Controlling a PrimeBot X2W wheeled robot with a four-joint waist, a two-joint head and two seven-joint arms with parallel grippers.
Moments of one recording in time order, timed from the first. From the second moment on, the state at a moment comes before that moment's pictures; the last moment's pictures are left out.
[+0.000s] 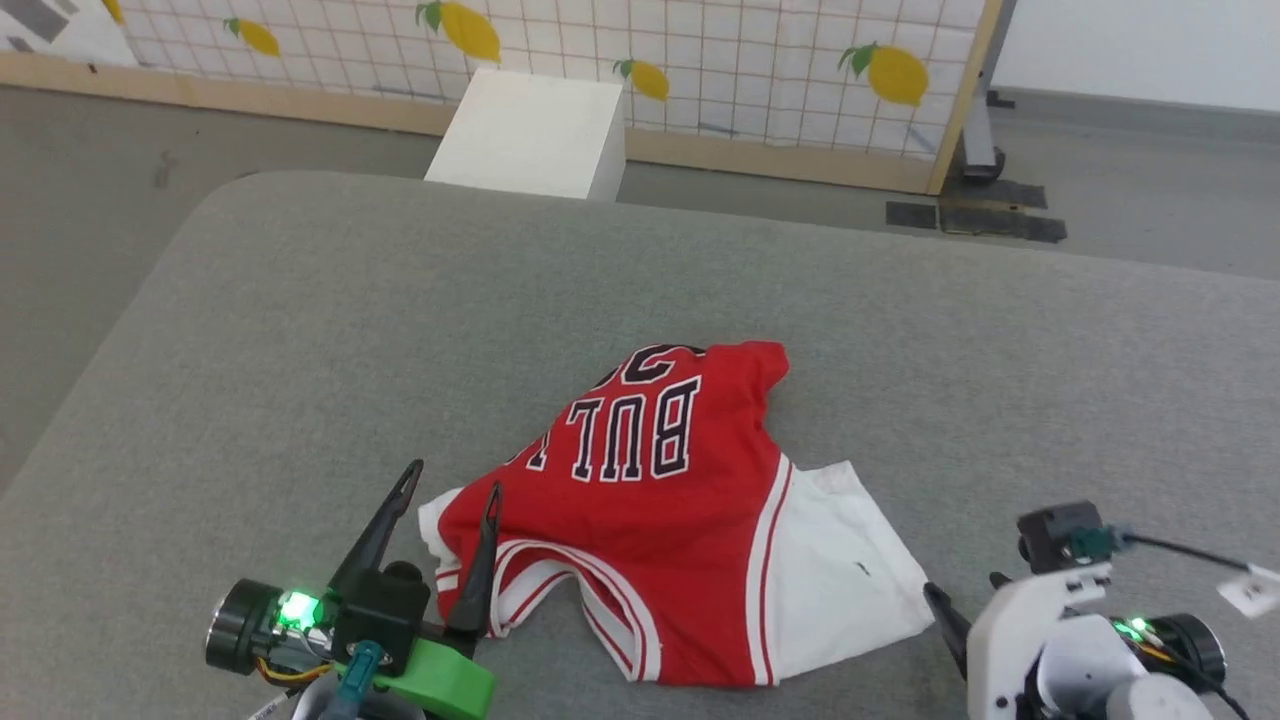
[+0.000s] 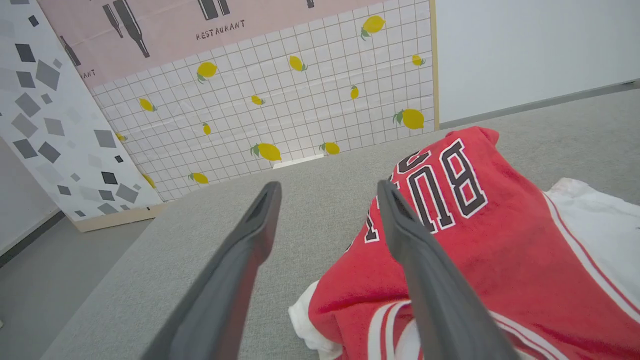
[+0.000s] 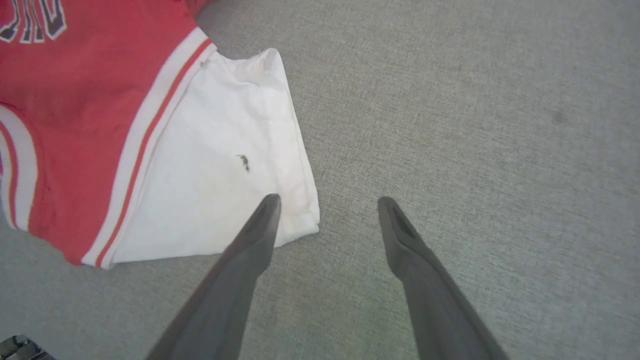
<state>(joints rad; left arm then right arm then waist) 0.00 0.22 -0.27 0.06 -0.01 0.03 -0.26 -0.02 -0.13 0.04 0.18 0.18 0.13 0.49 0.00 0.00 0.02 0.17</state>
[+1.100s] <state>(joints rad) -0.01 0.19 -0.24 0.11 -0.03 0.04 -0.26 -0.05 -0.27 -0.11 0.27 0.17 0.13 0.65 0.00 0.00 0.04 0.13</state>
